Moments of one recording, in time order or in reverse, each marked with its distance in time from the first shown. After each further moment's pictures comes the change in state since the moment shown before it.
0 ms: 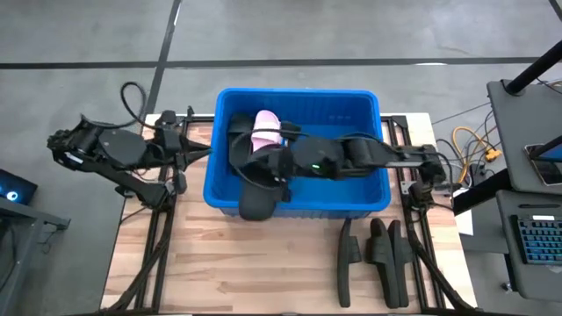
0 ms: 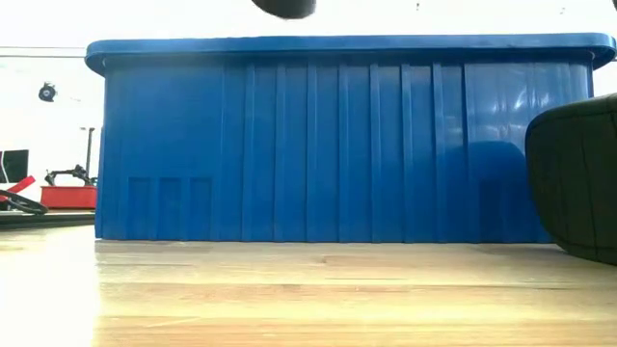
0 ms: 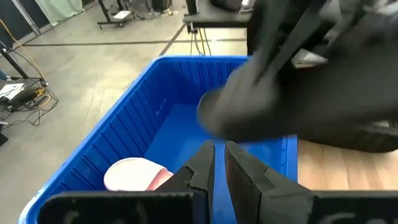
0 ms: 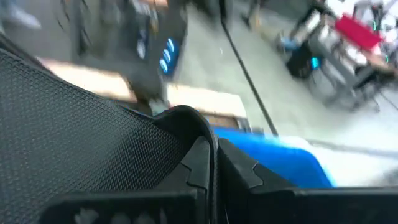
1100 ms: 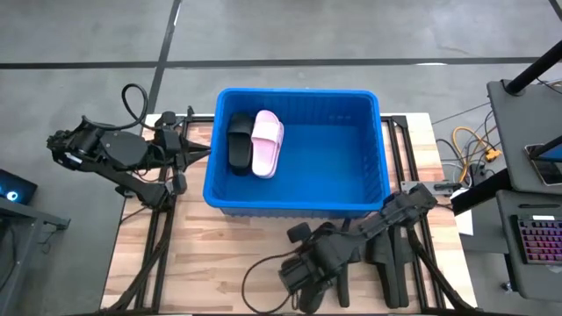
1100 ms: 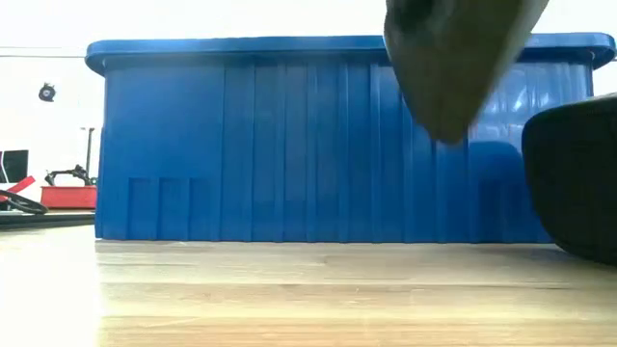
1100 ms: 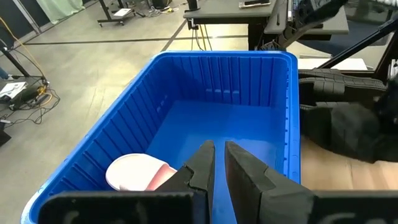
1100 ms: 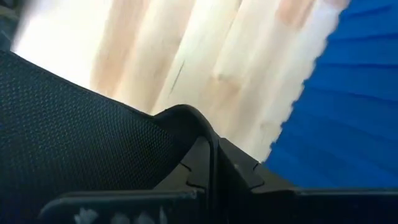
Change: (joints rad) left arm 0.000 -0.014 -0.029 -0.003 0.000 0.001; right arm 0.381 0.403 0.126 -0.750 -0.177 0.301
